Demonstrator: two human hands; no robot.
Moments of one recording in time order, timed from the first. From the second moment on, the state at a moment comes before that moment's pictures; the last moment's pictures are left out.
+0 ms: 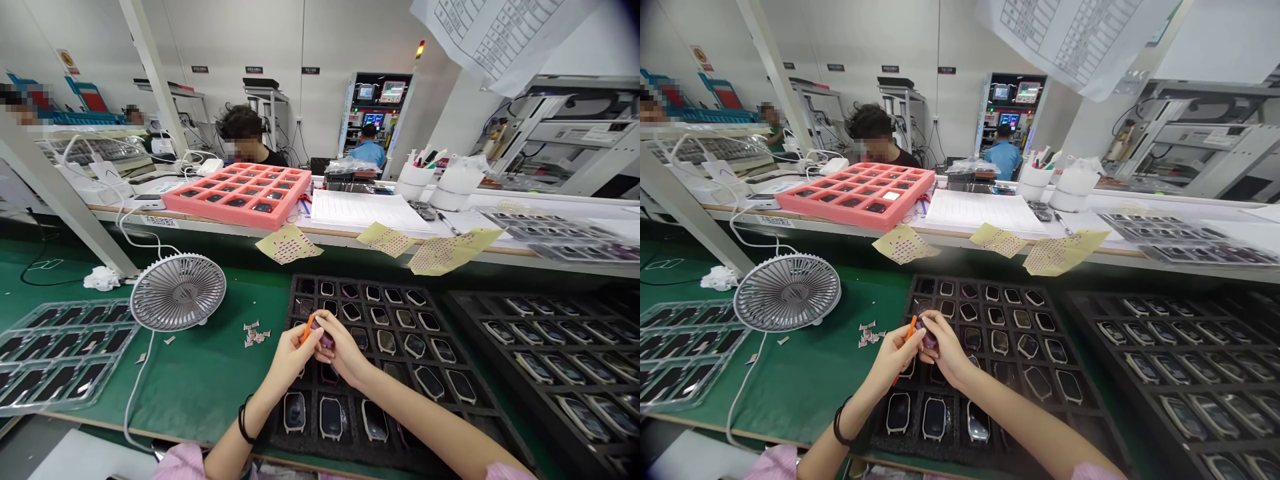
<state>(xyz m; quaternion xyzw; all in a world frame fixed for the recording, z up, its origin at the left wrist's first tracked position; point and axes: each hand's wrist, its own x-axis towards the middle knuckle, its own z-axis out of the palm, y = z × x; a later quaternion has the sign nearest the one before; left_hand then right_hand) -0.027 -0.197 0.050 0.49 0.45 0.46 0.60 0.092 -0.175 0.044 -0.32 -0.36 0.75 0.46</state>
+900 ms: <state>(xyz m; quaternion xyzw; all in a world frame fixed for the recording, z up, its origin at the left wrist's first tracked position) -0.128 -0.192 0.020 0.61 0.73 0.22 0.23 0.197 -0.152 -0.006 -0.62 -0.76 0.12 0.16</state>
